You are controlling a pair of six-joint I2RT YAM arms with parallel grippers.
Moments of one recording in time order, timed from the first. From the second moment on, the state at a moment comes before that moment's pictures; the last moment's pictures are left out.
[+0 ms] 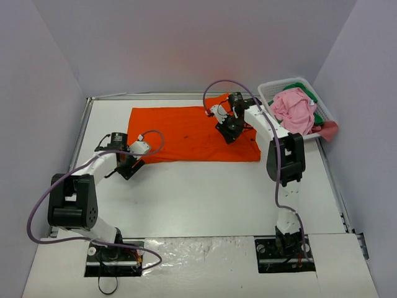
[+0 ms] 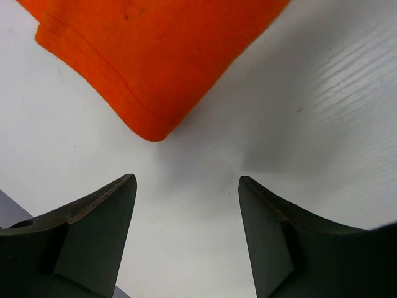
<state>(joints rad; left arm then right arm) -0.06 1.53 0.90 -0.48 0.00 0.71 0.34 2.21 1.90 -0.94 -0.27 -0.66</state>
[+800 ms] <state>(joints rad) -0.06 1.67 0.96 -0.38 0.05 0.76 0.21 1.94 1.59 -0.93 -0.26 -0.65</state>
